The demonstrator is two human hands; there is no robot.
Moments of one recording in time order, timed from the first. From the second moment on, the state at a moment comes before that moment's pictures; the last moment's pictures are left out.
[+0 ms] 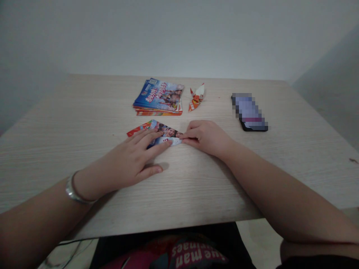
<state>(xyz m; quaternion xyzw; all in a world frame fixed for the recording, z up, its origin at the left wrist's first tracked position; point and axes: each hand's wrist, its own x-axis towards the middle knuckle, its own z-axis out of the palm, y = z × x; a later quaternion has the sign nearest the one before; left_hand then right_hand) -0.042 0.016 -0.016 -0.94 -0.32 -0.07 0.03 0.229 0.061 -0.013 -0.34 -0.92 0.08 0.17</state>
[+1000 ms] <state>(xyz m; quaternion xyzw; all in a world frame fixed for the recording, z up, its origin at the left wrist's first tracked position) -0.043 0.019 -0.015 -0.96 -0.29 -0.06 -0.02 0.224 0.057 -0.016 -0.30 -0.94 0.03 0.17</state>
